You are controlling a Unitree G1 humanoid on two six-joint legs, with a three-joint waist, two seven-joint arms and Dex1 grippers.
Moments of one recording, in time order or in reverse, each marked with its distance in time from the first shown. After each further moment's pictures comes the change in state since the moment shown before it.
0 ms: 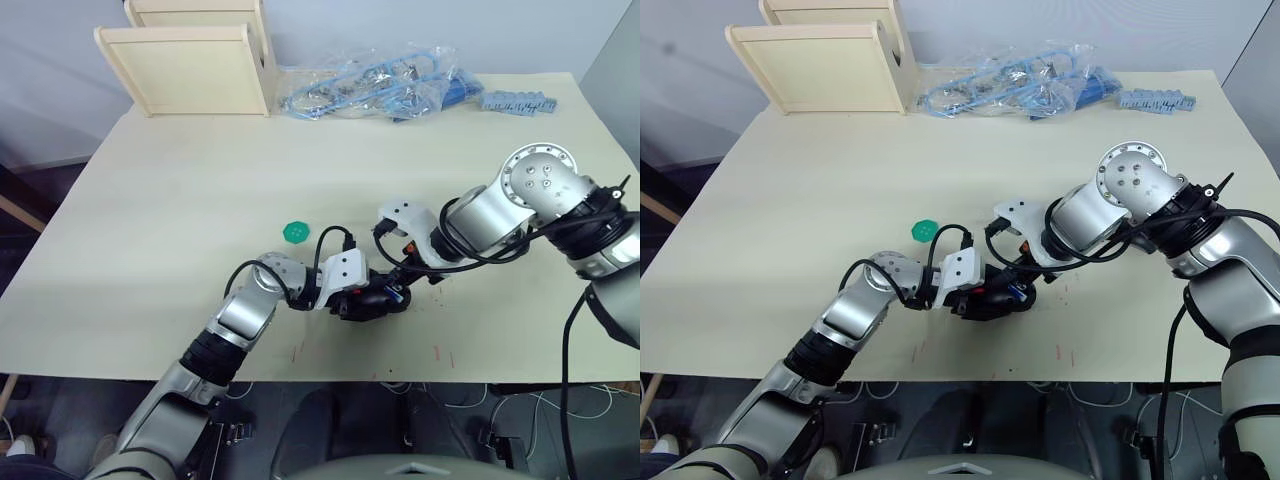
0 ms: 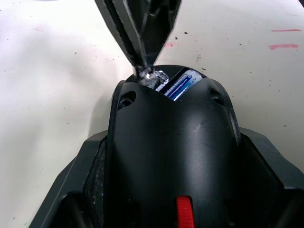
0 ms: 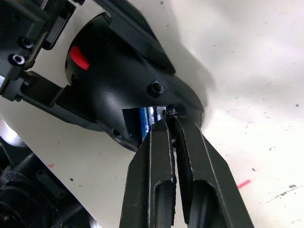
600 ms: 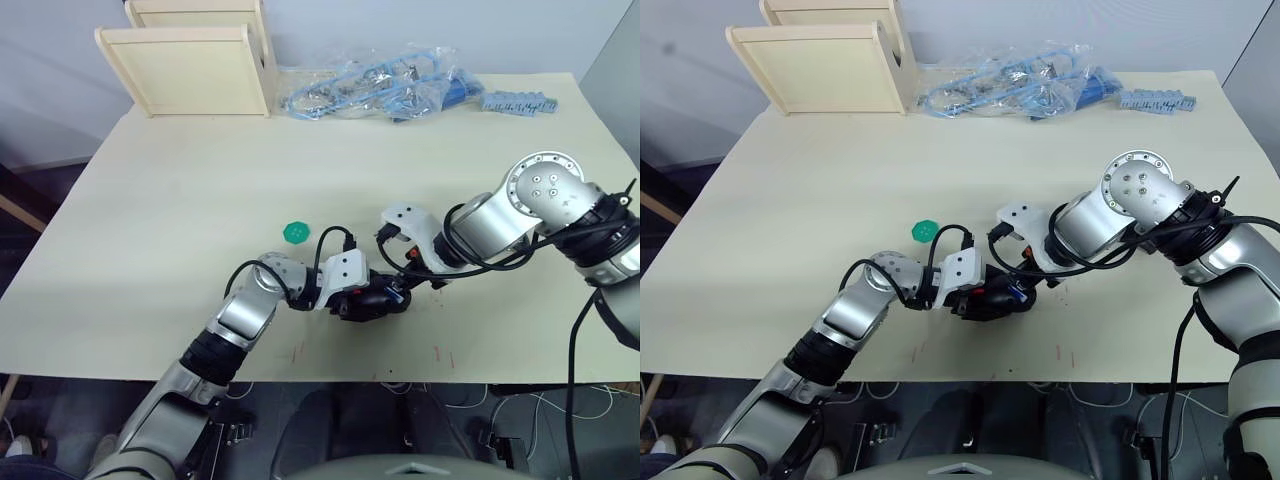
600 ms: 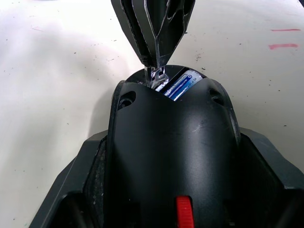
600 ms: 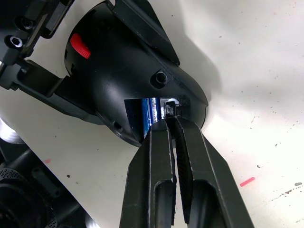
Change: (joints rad) left arm -0.002 0.002 -0.004 0.000 0.000 0.003 -0.001; right arm 0.023 -0.027 0.014 -0.061 0.011 -0.037 -0.031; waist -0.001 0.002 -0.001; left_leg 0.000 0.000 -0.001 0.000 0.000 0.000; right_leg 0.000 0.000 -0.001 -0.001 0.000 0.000
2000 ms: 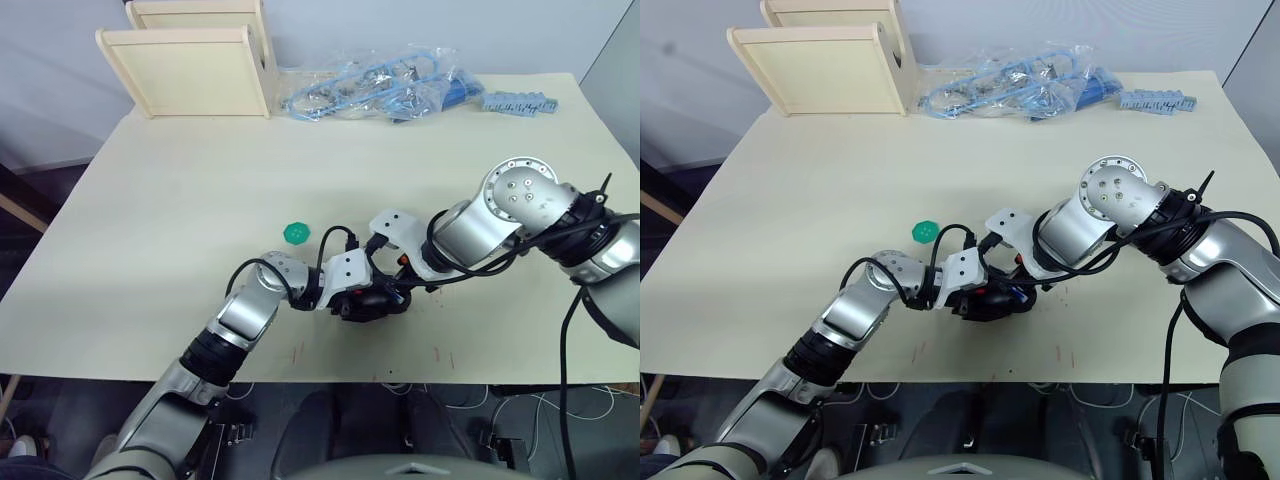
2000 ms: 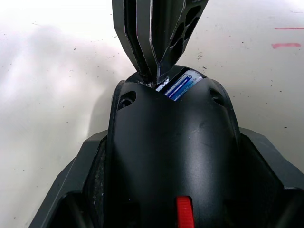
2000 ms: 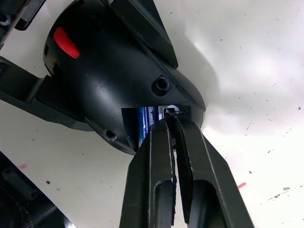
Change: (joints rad) left arm -0.007 0.004 -0.013 -0.042 0.011 0.071 0.005; right arm -0.043 0.048 0.082 0.001 0.008 -0.002 -0.103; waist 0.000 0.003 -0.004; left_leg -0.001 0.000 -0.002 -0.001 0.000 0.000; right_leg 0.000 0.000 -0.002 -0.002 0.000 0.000
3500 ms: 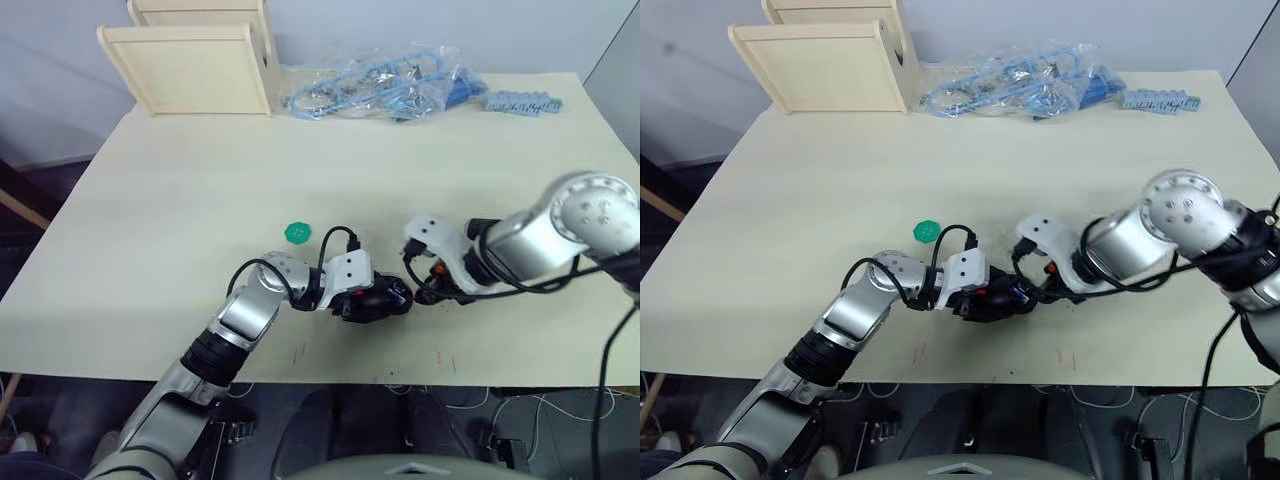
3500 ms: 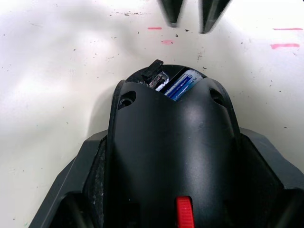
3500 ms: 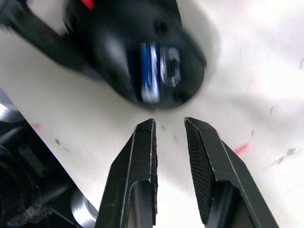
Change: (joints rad) left arm 0.001 -0.002 -0.001 0.000 0.001 -0.011 -0.002; right arm 0.257 -0.268 -0.220 -0.371 -0.185 -0.039 0.352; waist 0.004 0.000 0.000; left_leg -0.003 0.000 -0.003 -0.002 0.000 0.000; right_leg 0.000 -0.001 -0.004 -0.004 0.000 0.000
